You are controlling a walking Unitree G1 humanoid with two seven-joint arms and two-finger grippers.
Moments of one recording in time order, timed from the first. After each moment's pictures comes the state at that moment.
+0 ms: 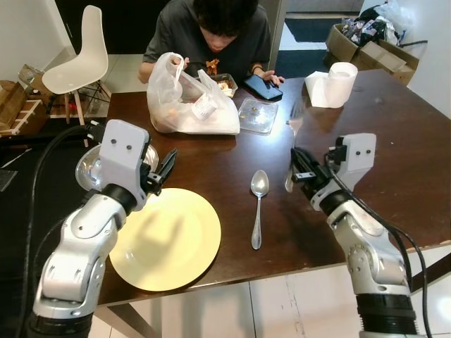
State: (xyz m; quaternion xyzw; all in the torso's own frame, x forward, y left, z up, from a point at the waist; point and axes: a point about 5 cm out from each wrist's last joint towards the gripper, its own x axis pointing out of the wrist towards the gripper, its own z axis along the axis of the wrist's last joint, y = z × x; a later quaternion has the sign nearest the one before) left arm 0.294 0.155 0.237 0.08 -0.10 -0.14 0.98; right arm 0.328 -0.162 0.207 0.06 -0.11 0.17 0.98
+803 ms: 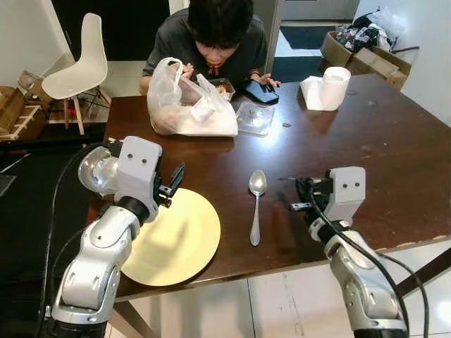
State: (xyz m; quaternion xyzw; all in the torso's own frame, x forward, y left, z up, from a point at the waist) left arm 0.297 0.146 0.210 0.07 -0.06 -0.13 0.99; right arm 0.309 -0.173 0.164 -0.01 -0.06 0.08 0.99
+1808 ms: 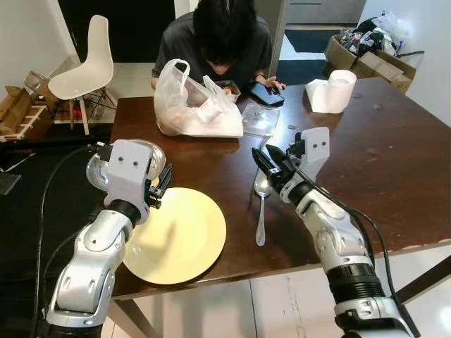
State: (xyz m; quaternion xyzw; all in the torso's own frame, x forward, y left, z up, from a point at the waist) left arm 0.296 0.159 0.207 0.08 -0.06 -0.08 0.99; right arm 0.362 -0.128 0.195 0.06 -0.08 0.24 0.96
